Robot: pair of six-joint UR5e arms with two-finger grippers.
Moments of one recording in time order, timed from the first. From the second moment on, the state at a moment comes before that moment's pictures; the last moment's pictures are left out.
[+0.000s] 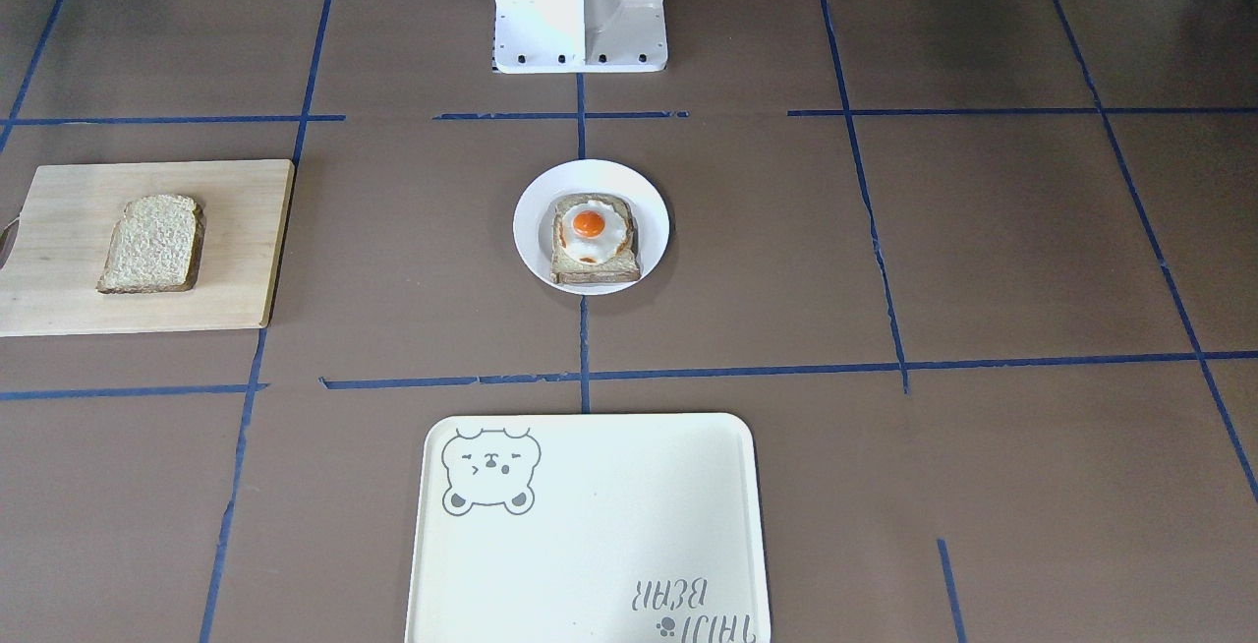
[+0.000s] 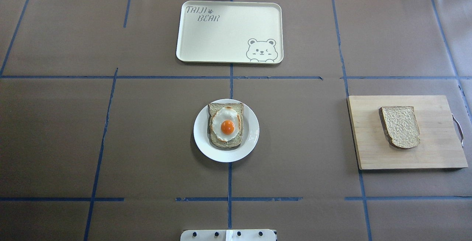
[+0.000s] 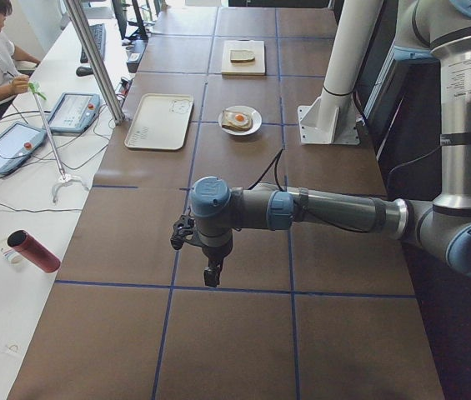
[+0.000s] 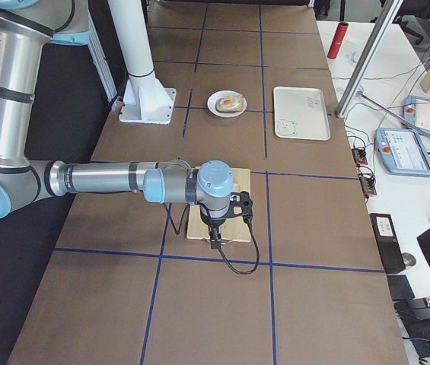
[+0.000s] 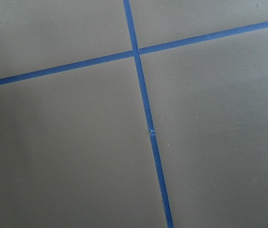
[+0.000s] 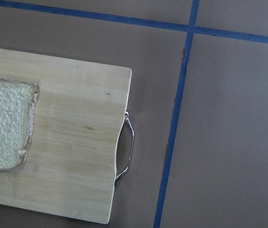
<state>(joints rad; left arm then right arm) -1.55 -1.44 -1.81 -1.47 -2.31 0.18 1.52 -1.82 1.88 -1.61 2.39 -0.10</state>
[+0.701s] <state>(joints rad) -1.54 -1.44 -1.81 -1.47 -2.31 0.18 1.52 -1.80 1.89 -1.59 2.39 -0.10</state>
